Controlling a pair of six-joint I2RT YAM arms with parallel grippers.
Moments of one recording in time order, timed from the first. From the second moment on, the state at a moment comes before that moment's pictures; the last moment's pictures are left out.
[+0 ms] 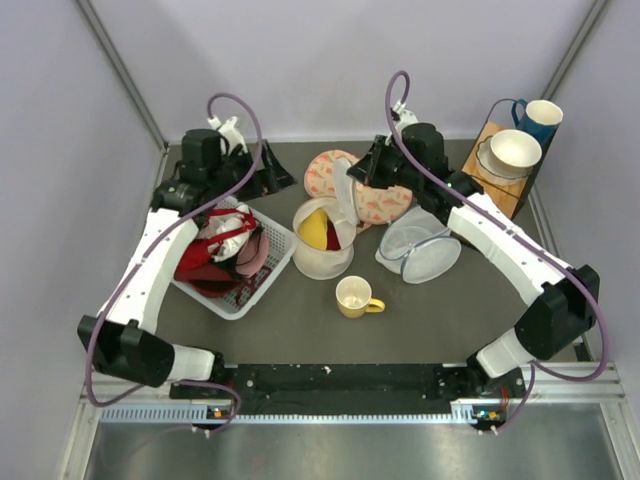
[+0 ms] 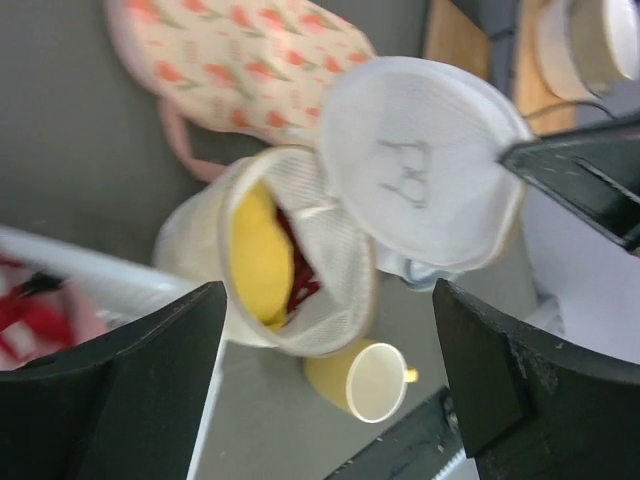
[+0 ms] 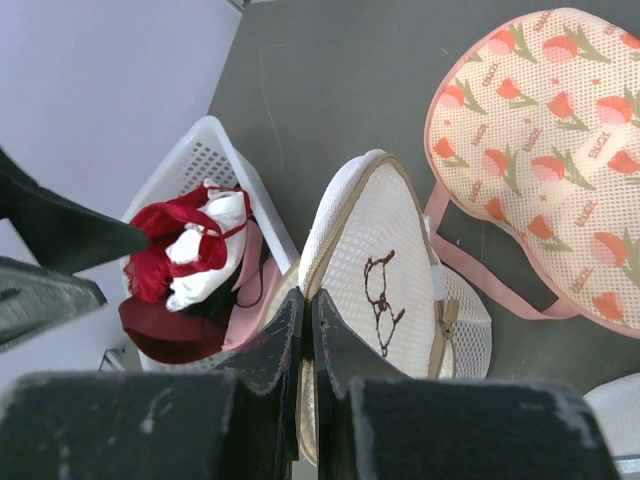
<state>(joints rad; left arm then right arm) -0.25 1.38 1.43 -0.55 0.49 -0.51 0.55 1.52 1.46 -0.29 -0.16 0.59</state>
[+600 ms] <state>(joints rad) -0.27 1.28 1.50 -0.78 0.22 -0.39 0.55 1.47 1.36 -0.23 -0.19 0.59</state>
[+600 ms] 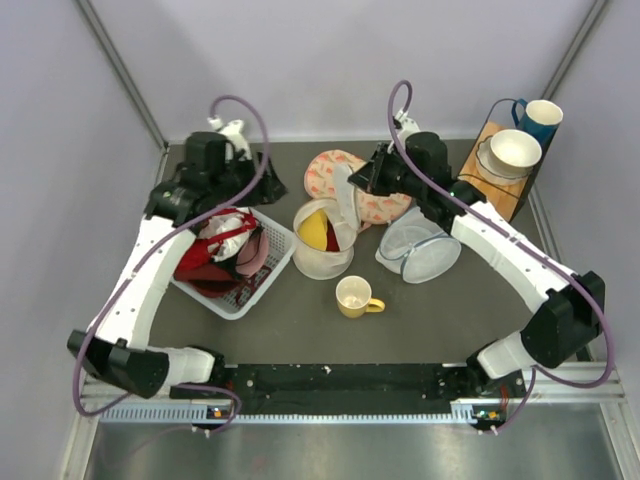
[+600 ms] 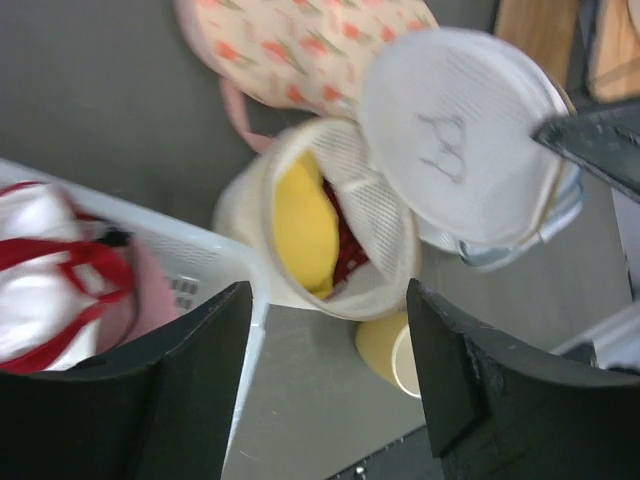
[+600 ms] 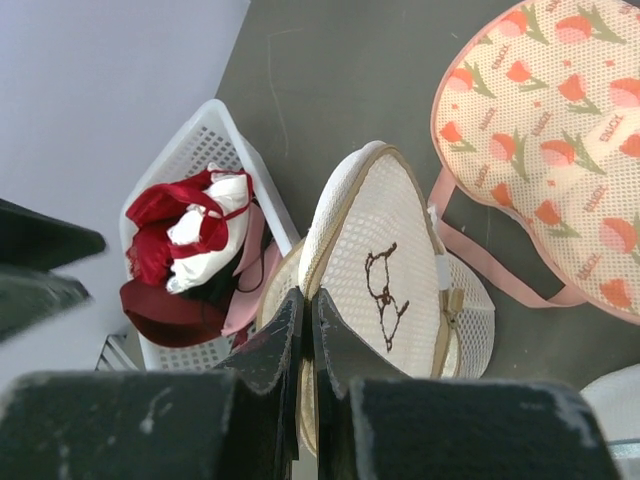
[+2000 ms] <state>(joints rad) -0.61 1.63 1.64 -0.84 -0.18 -0.54 0.45 1.25 1.13 -0.20 -0.18 0.58</state>
